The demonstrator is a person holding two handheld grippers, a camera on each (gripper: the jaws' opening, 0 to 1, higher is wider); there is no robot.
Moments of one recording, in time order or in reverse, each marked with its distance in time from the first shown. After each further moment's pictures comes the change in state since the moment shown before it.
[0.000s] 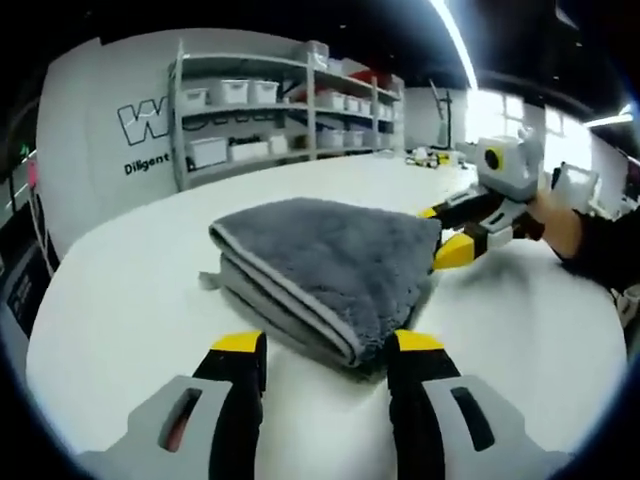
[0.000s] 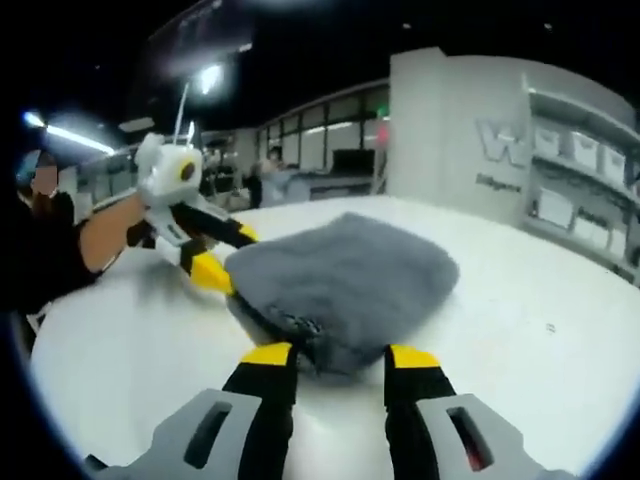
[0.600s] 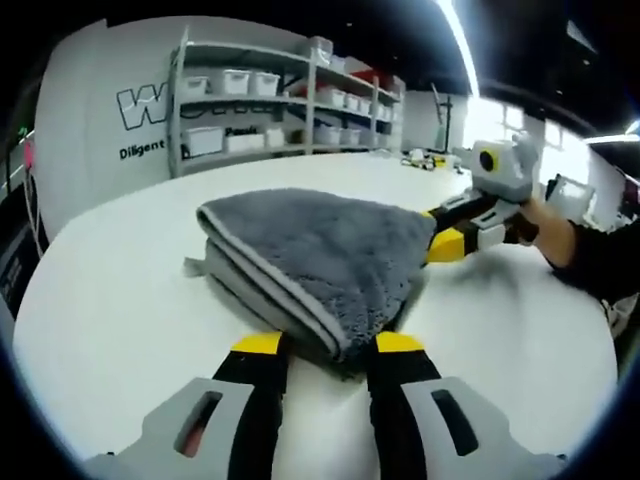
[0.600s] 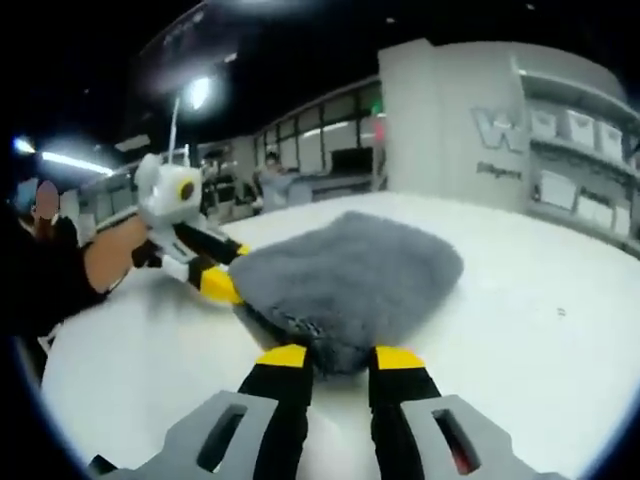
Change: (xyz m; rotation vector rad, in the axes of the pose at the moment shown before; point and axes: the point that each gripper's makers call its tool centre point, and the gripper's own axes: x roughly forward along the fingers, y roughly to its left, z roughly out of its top) left arm 0.005 -0.012 -0.006 -0.050 0.017 -0.045; right arm -0.001 0.002 -0.001 0.062 0.003 0.022
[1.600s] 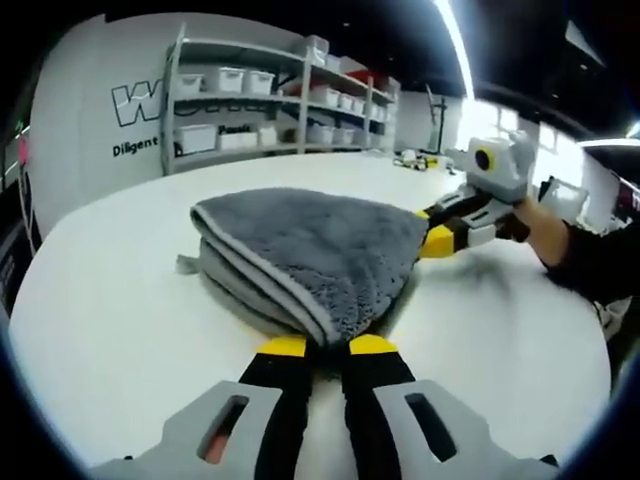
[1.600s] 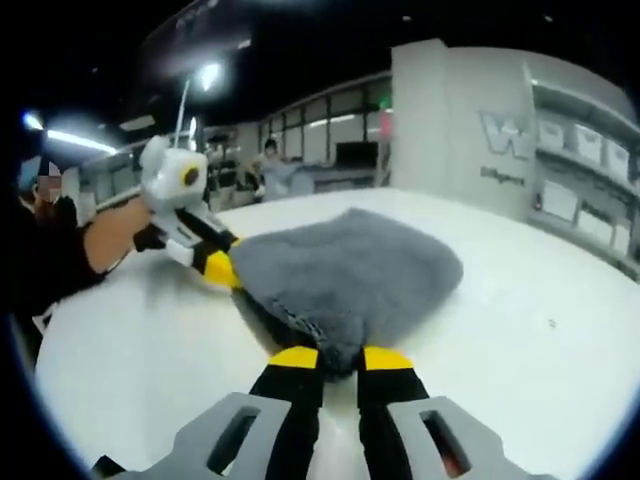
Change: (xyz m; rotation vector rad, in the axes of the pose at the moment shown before) left arm -0.001 -0.006 0.000 -0.009 0.006 -0.041; right arm -0.005 -0.004 0.001 -0.073 0.040 -0.012
